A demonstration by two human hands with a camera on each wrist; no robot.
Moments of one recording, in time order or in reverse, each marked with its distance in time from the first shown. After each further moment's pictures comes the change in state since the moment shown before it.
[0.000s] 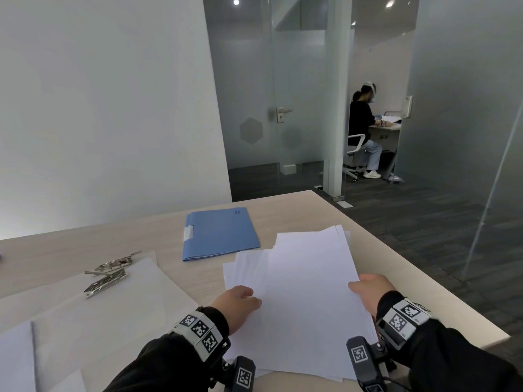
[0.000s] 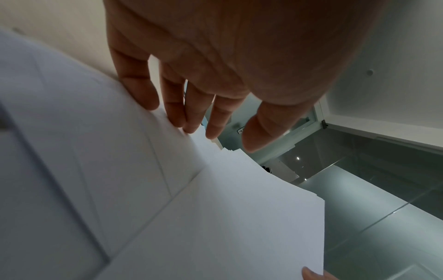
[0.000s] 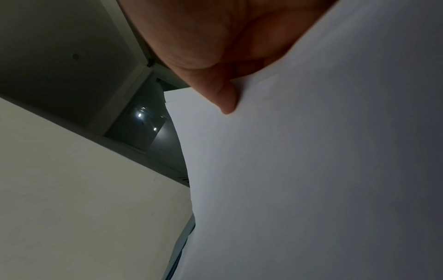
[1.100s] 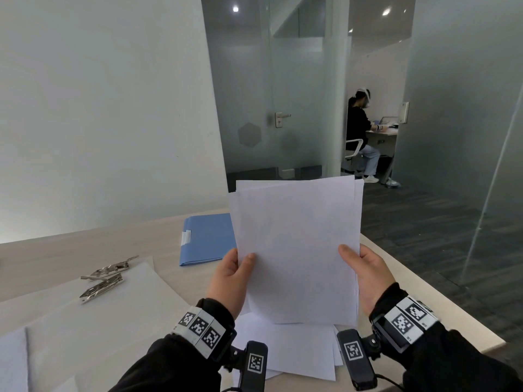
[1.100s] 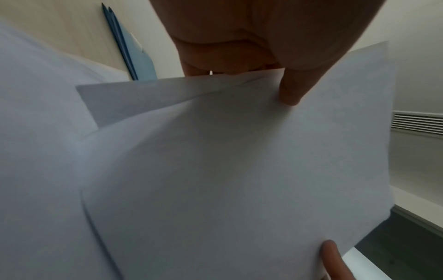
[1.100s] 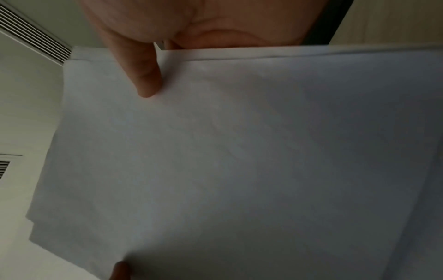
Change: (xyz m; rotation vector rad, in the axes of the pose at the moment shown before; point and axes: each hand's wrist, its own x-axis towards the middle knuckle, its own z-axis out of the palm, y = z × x) left_hand -0.021 0.047 -0.010 -0.738 0.262 0.465; right_hand -0.044 -0.052 0.001 0.711 -0.118 -0.331
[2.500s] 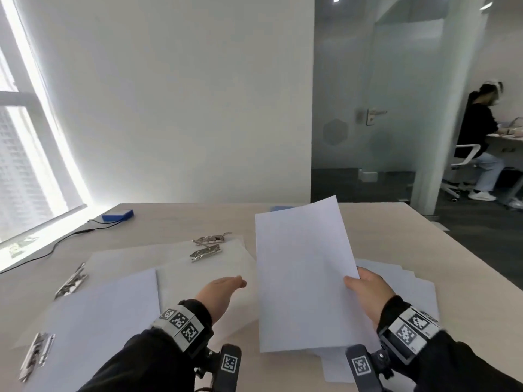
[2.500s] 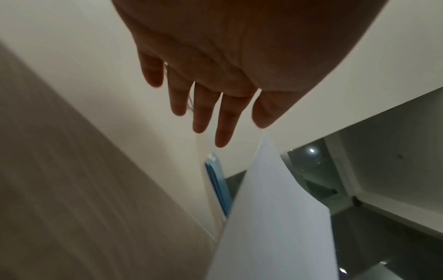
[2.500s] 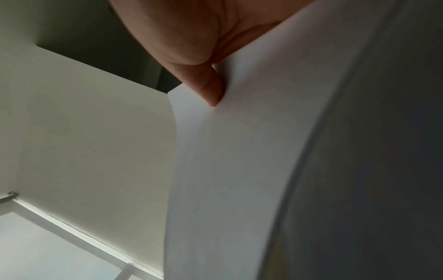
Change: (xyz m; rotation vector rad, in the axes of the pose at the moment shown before) left_hand -0.056 0.007 -0.187 0.551 0.137 -0.495; right_hand 0.001 0.078 0.130 -0.527 -0.289 0.221
